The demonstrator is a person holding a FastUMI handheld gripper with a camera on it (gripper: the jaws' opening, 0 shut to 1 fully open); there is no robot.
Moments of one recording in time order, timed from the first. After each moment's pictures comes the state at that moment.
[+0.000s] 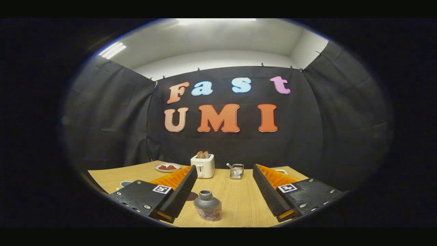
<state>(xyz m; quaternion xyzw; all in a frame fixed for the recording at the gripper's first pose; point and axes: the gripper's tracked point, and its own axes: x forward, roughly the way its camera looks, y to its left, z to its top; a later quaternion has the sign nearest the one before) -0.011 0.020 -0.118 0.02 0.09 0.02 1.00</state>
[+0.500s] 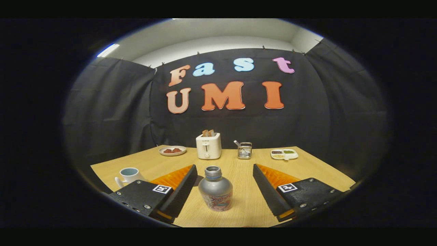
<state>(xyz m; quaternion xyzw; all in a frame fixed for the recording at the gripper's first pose) -0.021 0.043 -0.196 0.04 0.18 0.04 0.98</state>
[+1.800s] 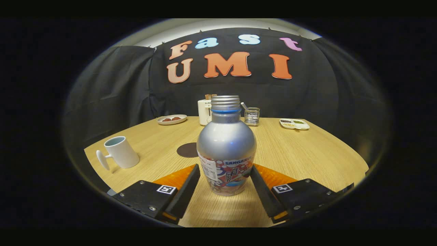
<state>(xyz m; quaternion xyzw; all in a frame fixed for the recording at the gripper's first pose) -0.045 0.068 -0.313 0.01 0.31 0.05 0.95</state>
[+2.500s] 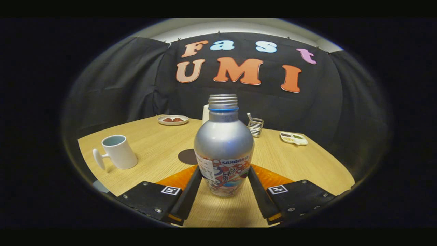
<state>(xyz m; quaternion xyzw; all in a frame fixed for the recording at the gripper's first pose) -0.018 0.094 -0.279 -0.06 0.27 0.06 0.96</state>
